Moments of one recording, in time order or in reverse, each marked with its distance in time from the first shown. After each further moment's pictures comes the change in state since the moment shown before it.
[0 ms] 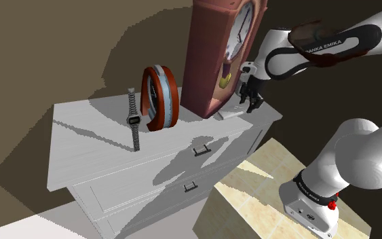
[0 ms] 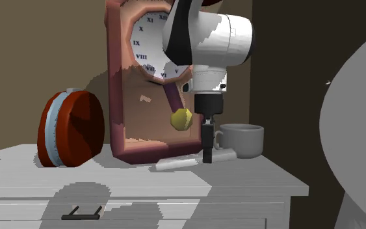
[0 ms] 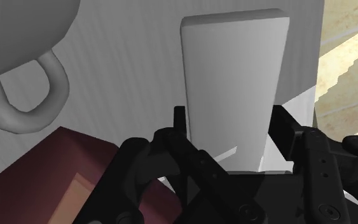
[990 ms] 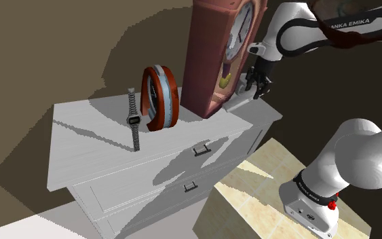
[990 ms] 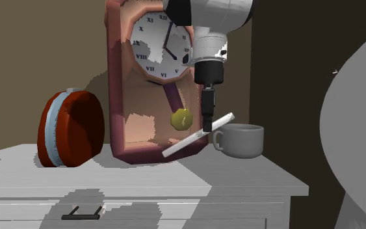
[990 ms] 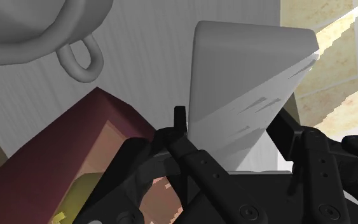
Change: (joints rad) arm -0.004 -0.110 0.038 0.125 0.002 -0.233 0.013
